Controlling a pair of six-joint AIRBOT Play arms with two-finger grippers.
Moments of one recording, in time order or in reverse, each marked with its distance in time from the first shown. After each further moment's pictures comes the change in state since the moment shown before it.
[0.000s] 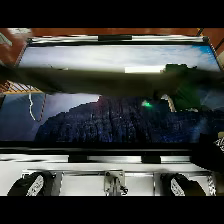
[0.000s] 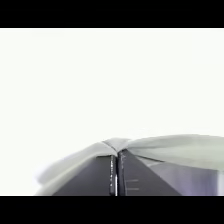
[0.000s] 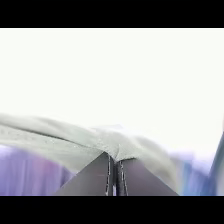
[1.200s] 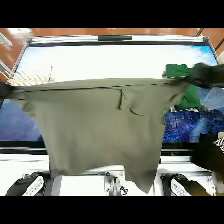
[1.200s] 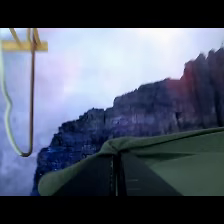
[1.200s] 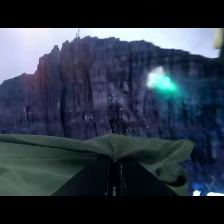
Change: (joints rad) left arm -0.021 -0.221 0.010 0.325 -0.395 -0.084; right arm 0.009 -0.297 0.168 -0.138 -0.380 0.246
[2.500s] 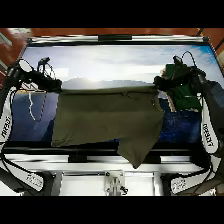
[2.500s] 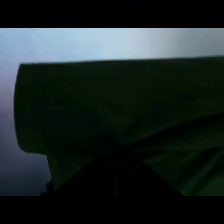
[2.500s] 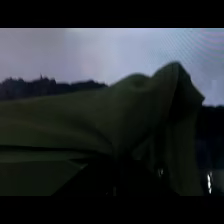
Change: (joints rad) left arm -0.136 -0.858 0.371 -0.007 0.007 0.024; right arm 0.081 -0.527 -0.064 -0.010 0.409 -0.008
